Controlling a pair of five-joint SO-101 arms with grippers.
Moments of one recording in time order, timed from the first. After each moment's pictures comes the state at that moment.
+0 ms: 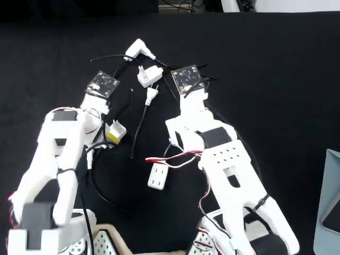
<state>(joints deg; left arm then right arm) -6.3 -15.2 41.8 49.0 -31.6 -19.2 -32.3 49.9 46.1 0.6</state>
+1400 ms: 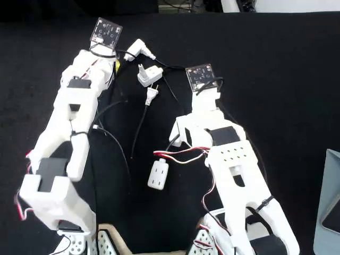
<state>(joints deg) -2.6 9.9 11.6 18.7 -22.4 -13.8 -32.7 50.3 46.1 0.6</state>
